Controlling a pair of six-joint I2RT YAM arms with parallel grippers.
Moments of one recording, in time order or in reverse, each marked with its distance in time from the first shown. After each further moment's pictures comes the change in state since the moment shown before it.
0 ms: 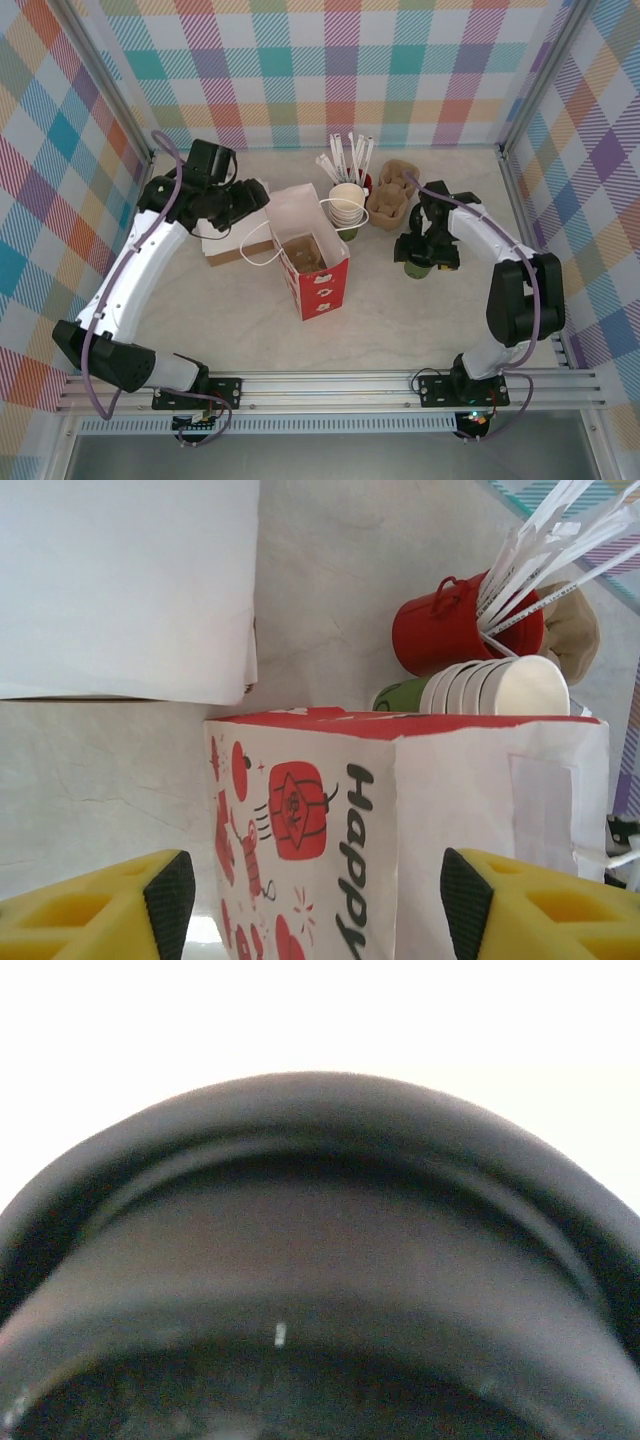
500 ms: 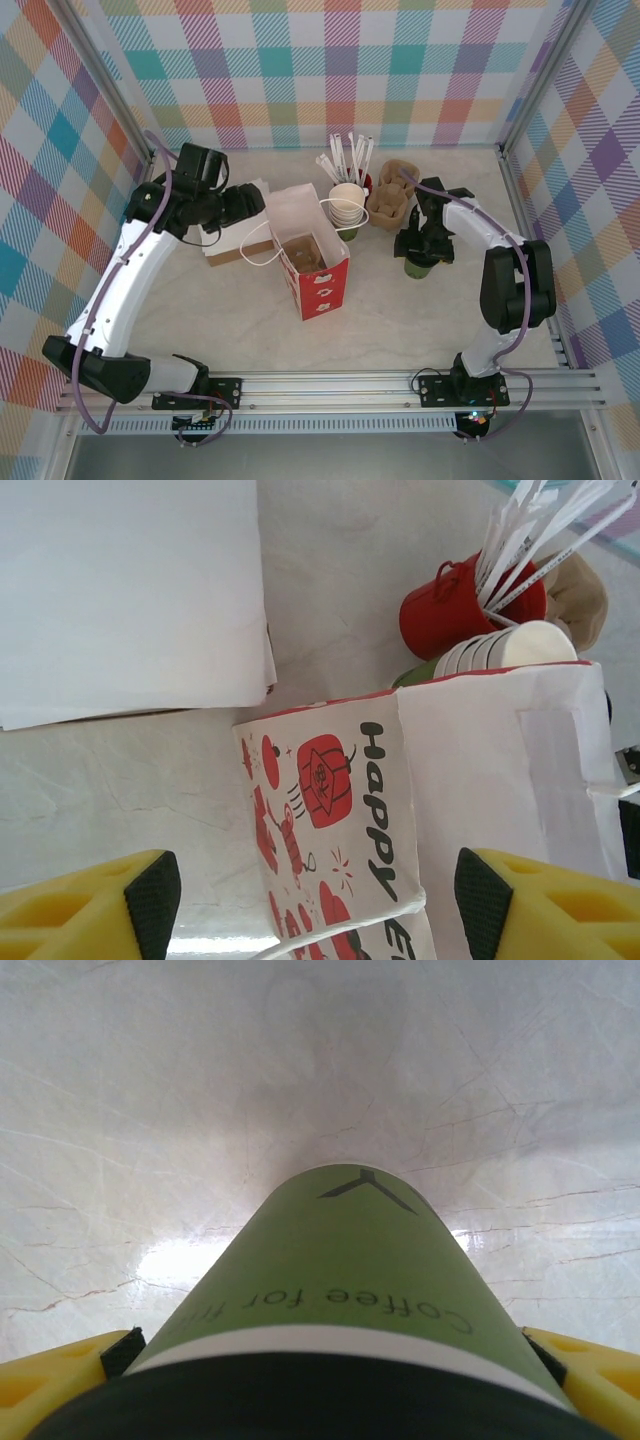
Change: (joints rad) left arm 0.000 -0.043 0.014 -0.048 -0.016 0.156; right arm 0.000 0.080 0.044 0.041 0.026 -0.008
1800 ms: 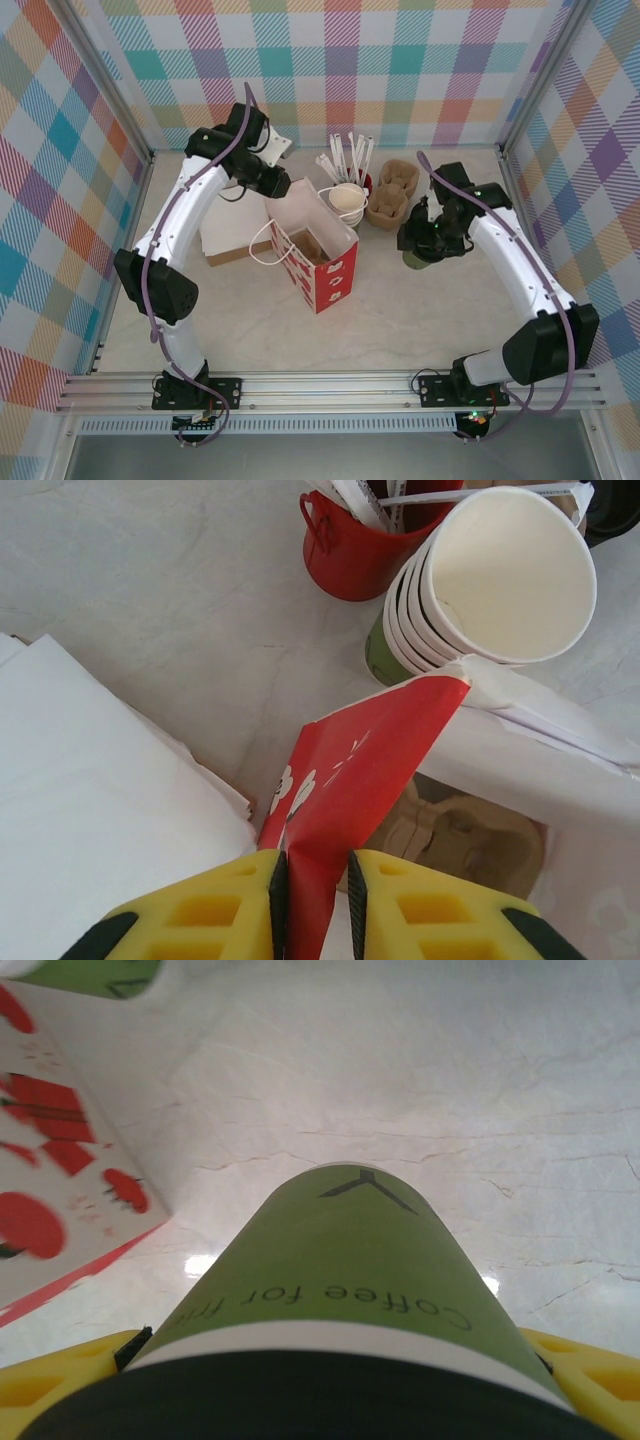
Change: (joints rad) left arm 0.000 0.512 0.445 -0.087 0.194 0.766; right arm 0.061 -0.323 0.141 -0.258 -0.088 -0.023
